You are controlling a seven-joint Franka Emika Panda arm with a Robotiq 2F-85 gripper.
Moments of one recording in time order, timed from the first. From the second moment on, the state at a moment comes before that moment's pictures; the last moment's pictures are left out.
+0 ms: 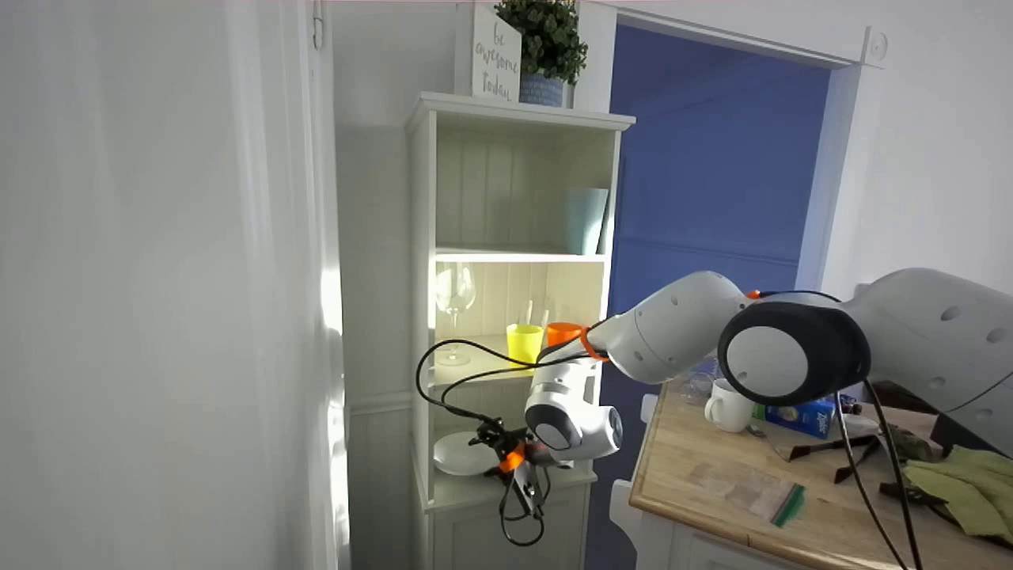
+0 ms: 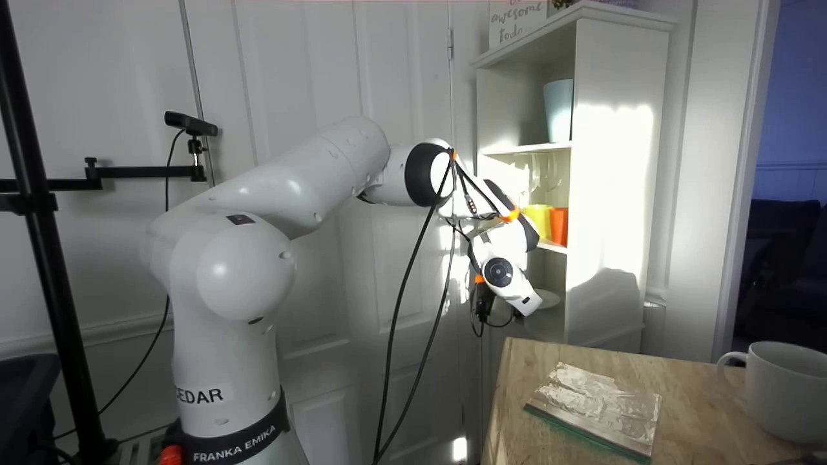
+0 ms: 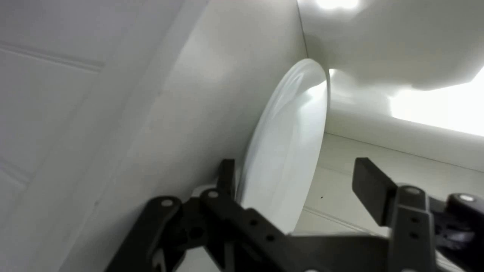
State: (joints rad) arm 0.27 1.06 0.00 -1.25 2.39 2.85 -1.09
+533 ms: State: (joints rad) arm 0.27 1.09 0.00 -1.22 2.39 2.89 -1.08
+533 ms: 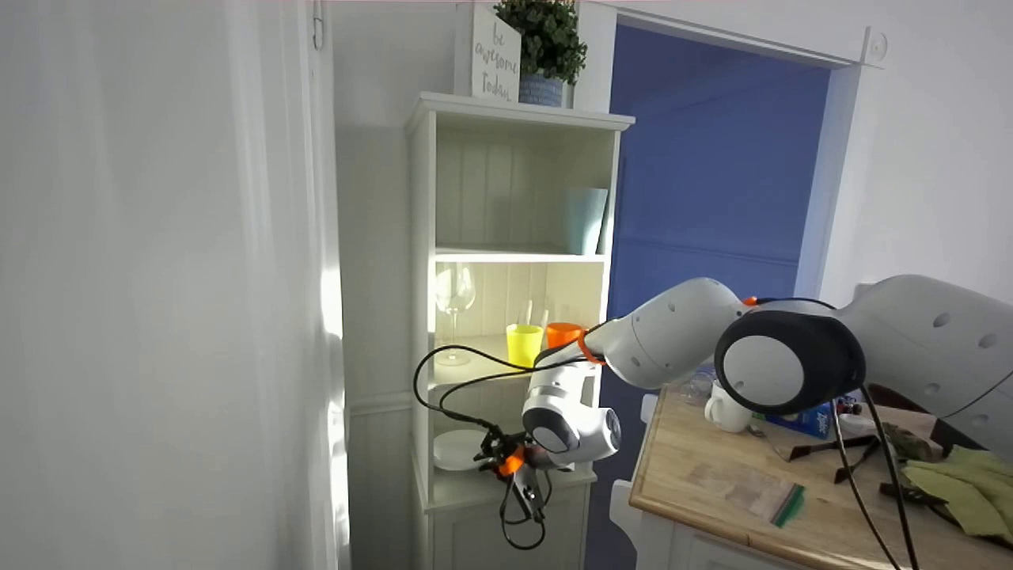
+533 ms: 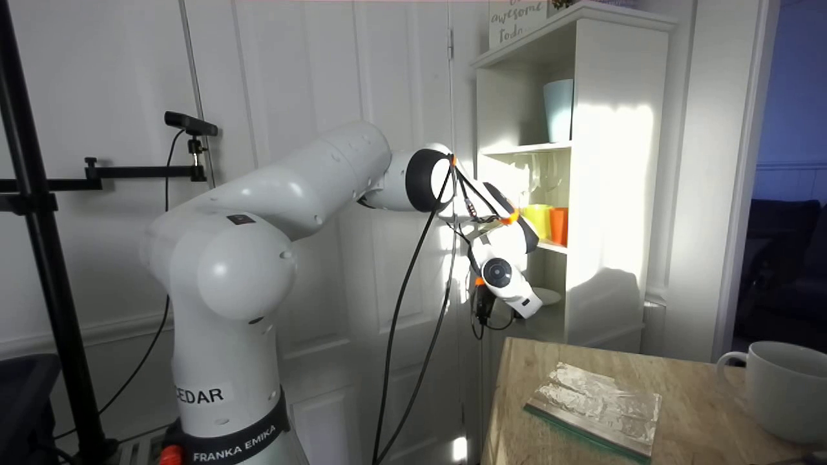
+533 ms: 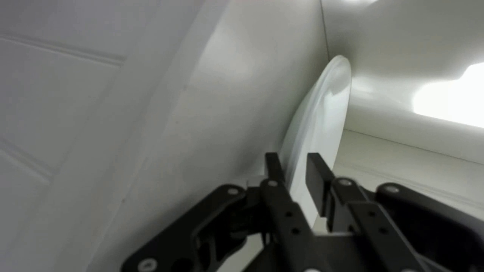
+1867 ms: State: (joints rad) arm 0.15 0.98 0.08 -1.39 2.27 2.82 -0.92
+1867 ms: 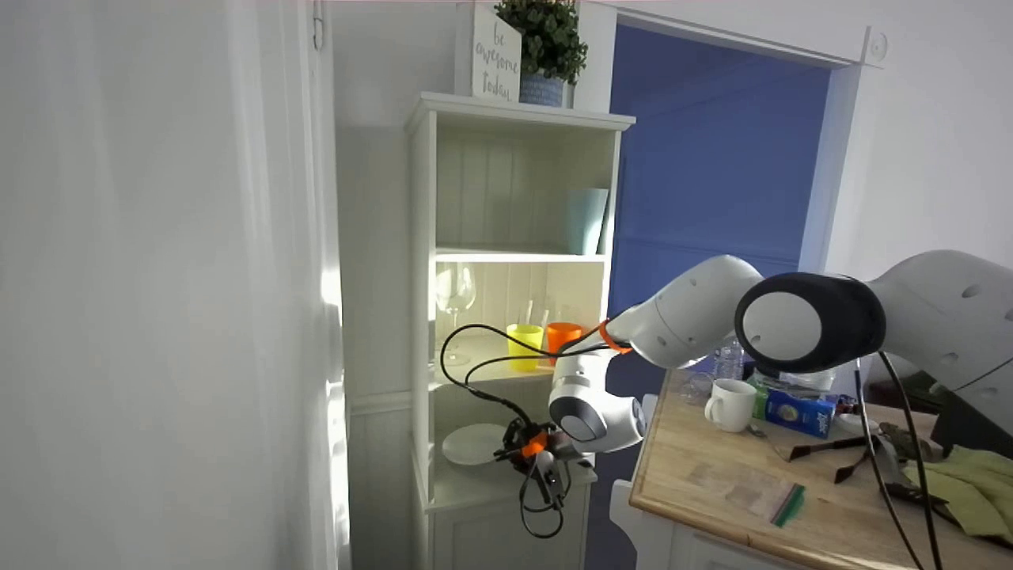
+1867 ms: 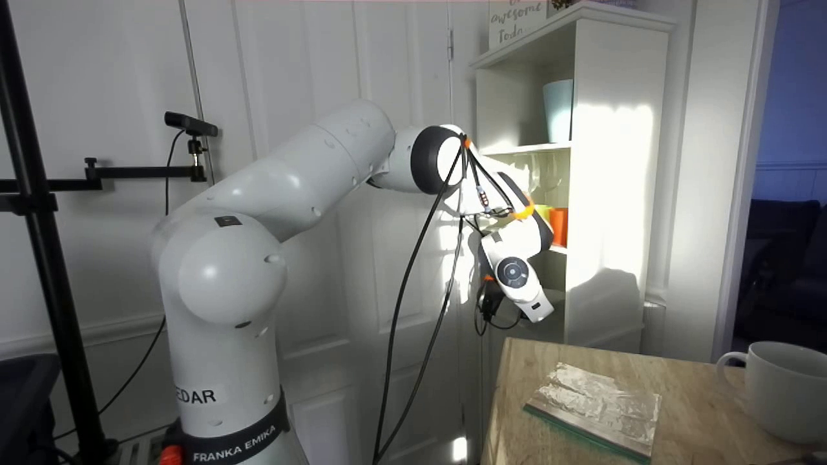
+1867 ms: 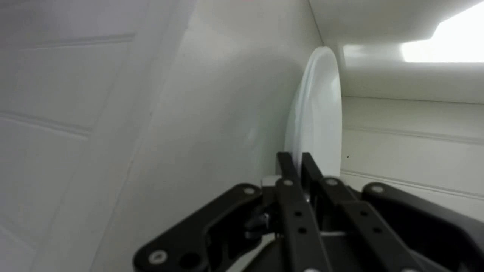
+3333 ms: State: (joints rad) arm 0.06 0.38 0.00 -2.18 1.58 2.28 -0.50
